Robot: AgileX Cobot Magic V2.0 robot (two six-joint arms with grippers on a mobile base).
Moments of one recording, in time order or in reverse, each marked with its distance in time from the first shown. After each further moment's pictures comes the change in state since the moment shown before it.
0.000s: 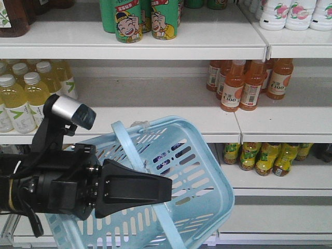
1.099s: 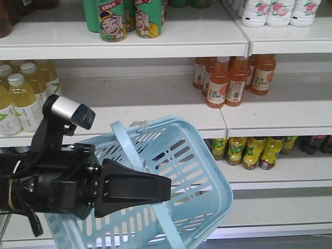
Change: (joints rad) left arm 0.000 0.000 0.001 0.002 0.000 0.000; right arm 0.000 0.000 0.000 0.000 0.000 0.000
